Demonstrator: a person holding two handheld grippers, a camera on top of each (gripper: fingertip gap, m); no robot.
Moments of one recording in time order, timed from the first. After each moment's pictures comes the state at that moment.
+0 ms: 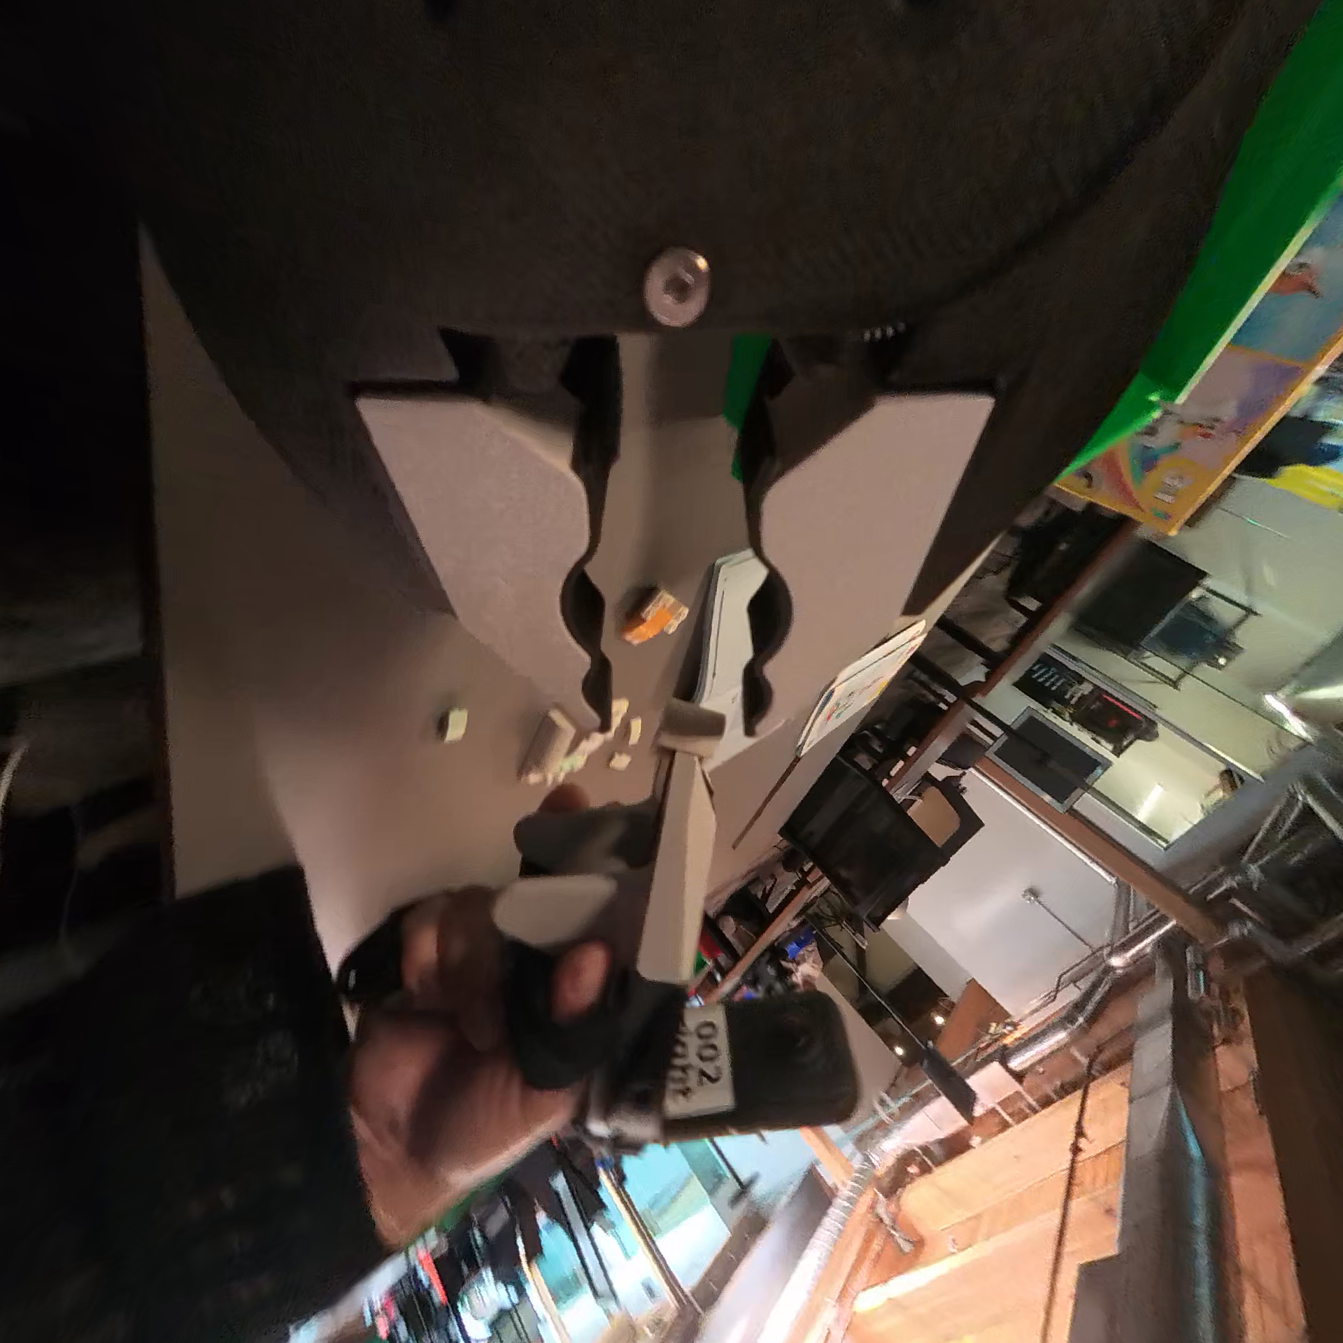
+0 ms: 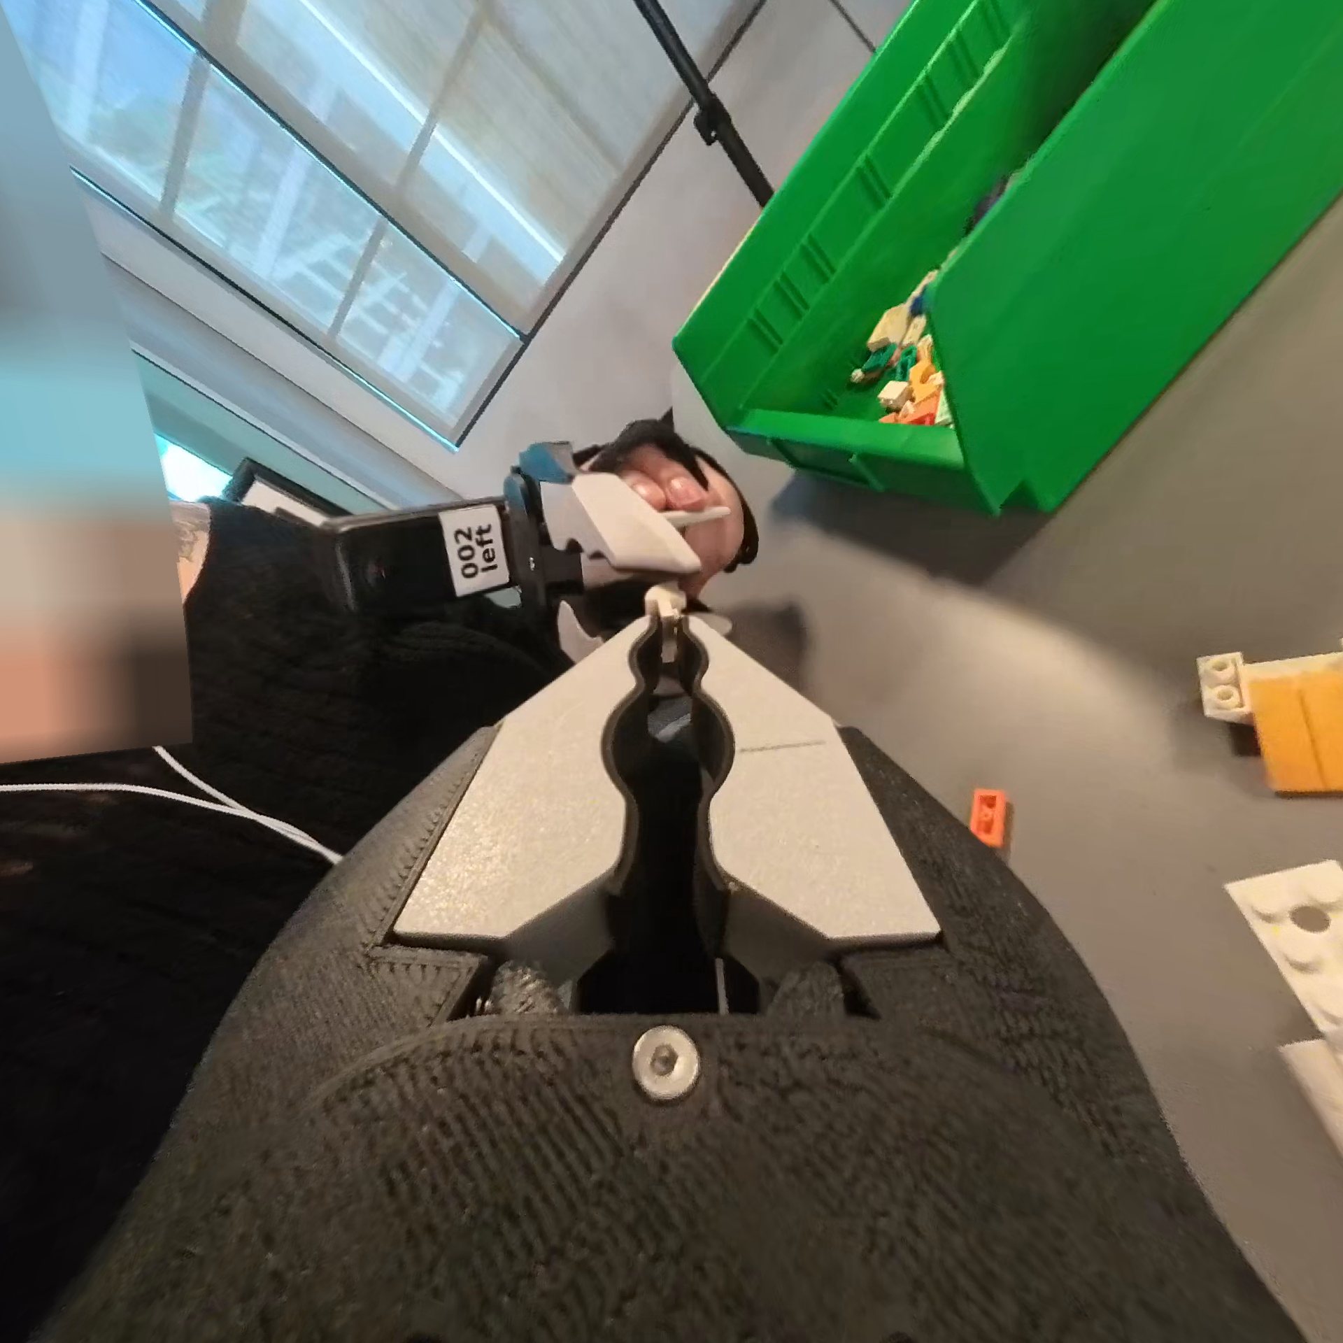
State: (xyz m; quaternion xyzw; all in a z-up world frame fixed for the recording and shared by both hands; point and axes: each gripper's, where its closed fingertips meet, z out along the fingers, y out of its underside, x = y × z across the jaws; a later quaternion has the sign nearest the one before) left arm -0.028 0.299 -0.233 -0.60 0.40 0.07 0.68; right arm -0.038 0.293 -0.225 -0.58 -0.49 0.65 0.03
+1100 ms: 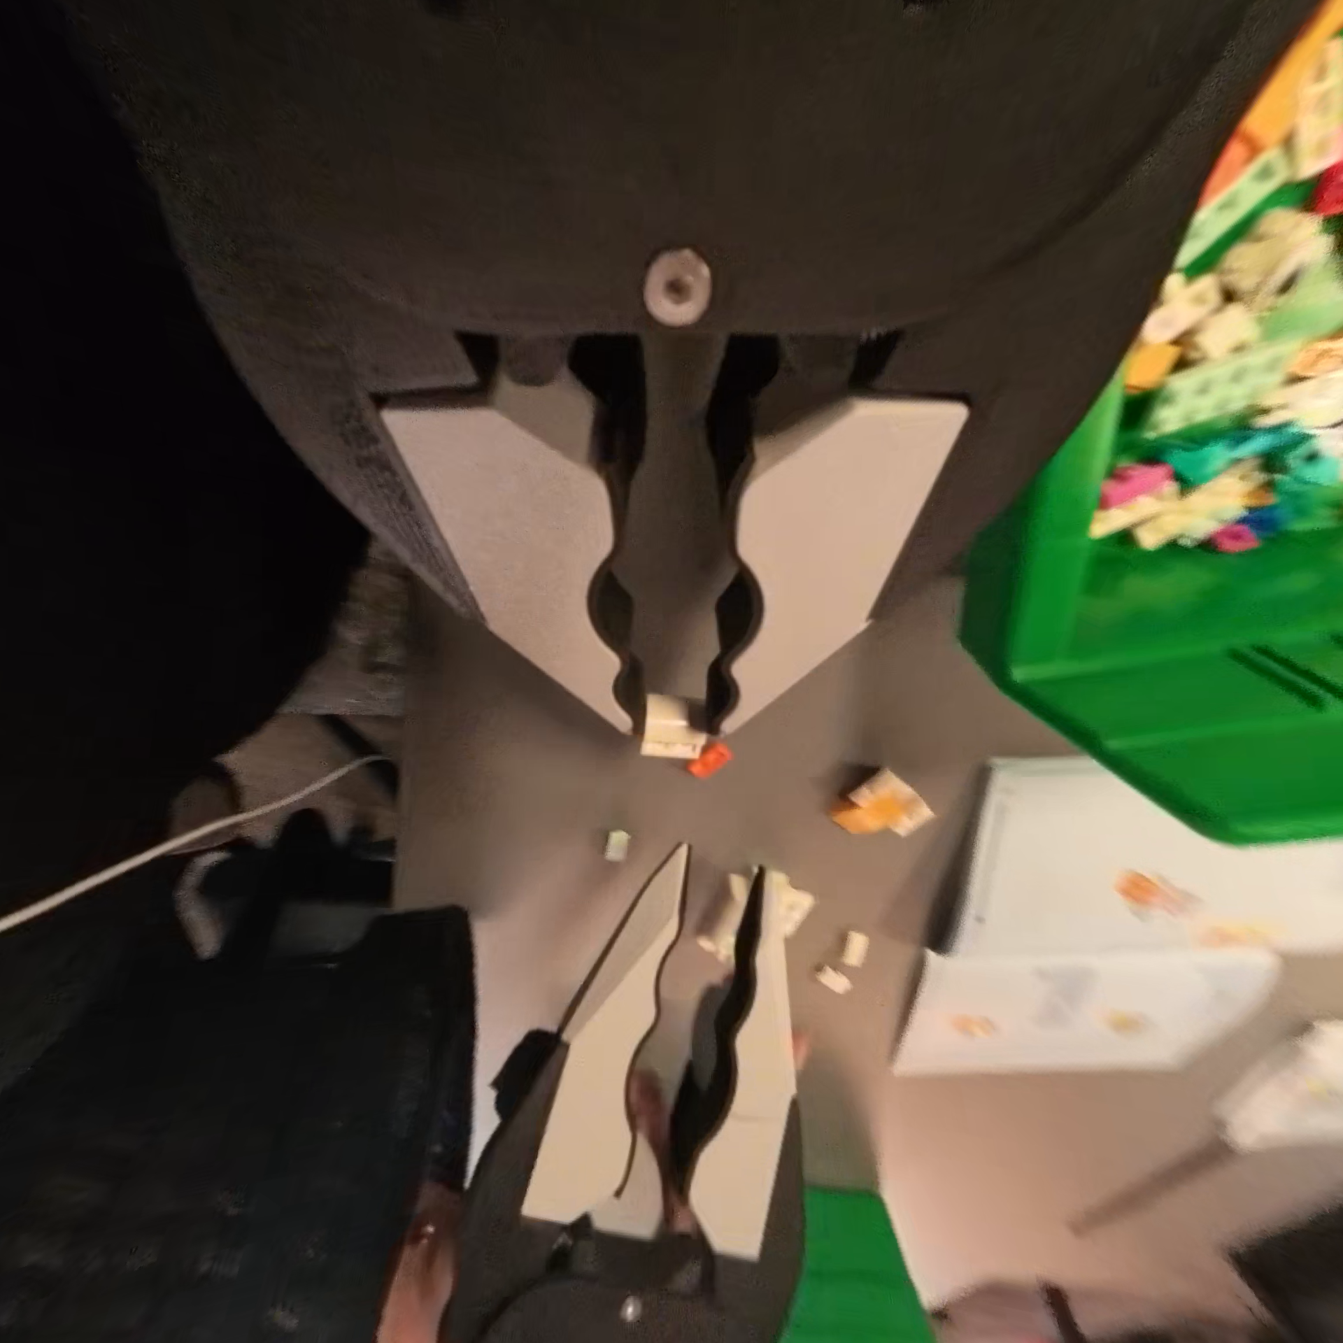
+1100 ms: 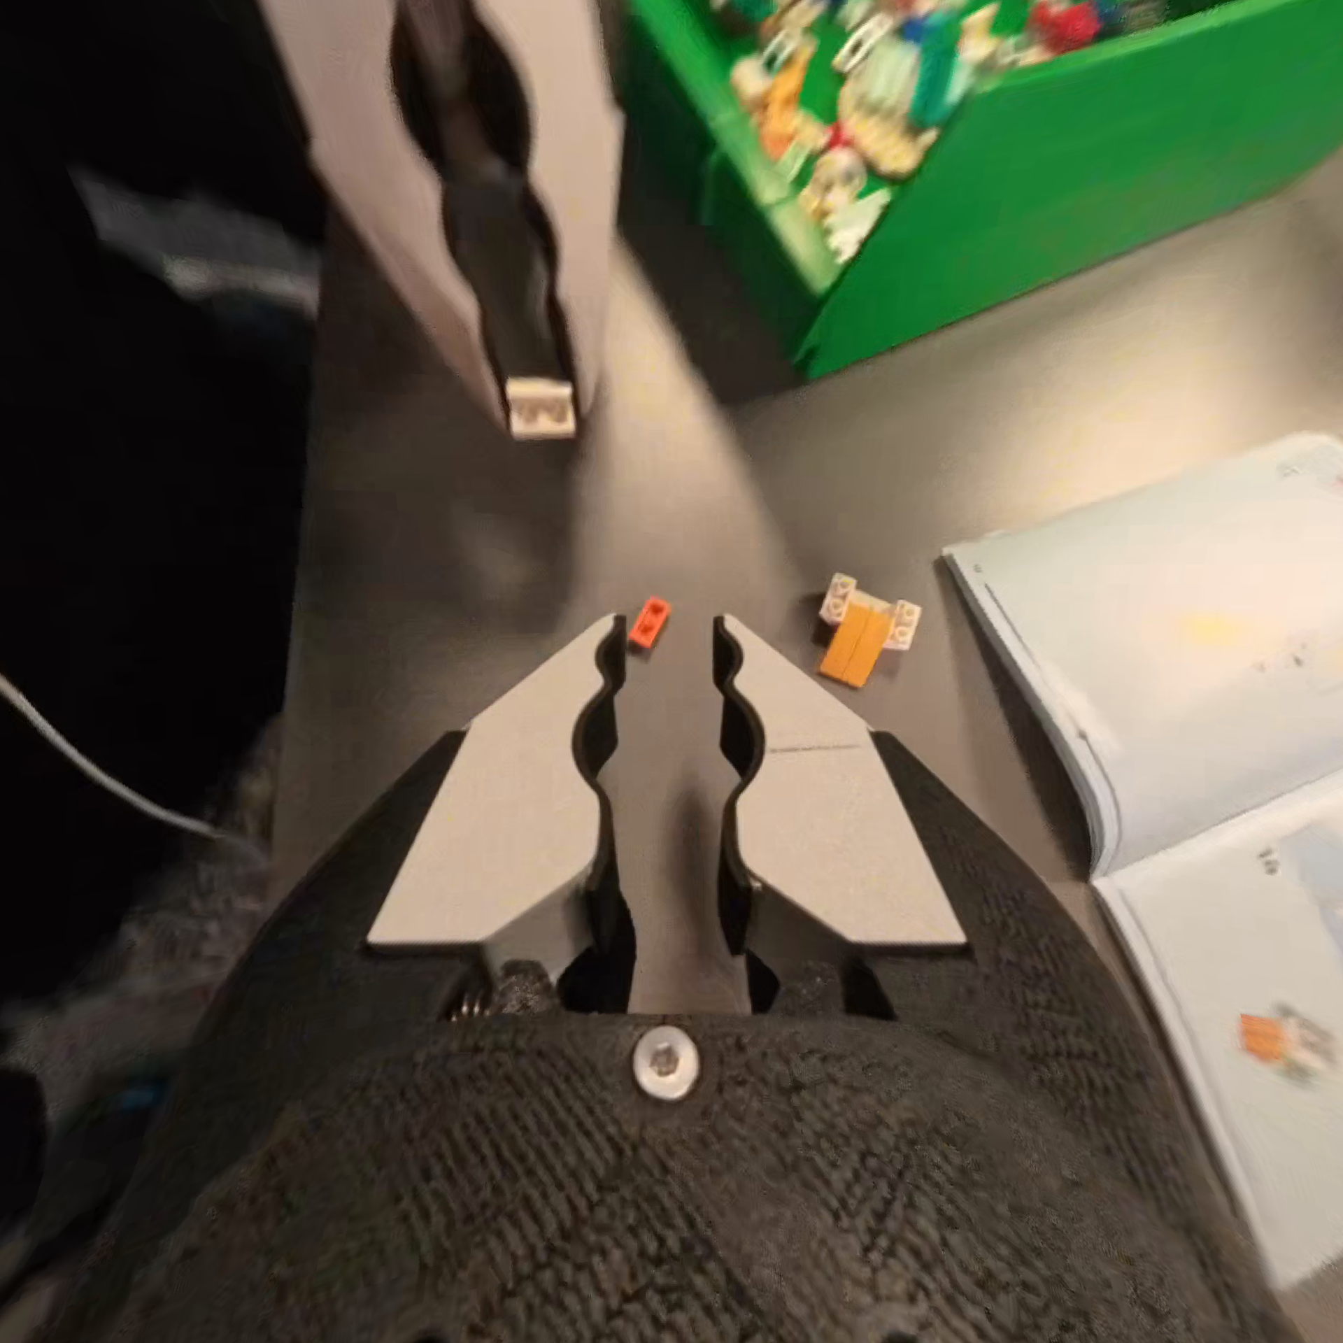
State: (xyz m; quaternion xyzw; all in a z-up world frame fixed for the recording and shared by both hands) left arm -0.037 0.292 -0.285 -0.78 0.33 -0.20 0.49; right arm -0.017 0.342 -0.294 -0.48 -0.79 0.31 0.23
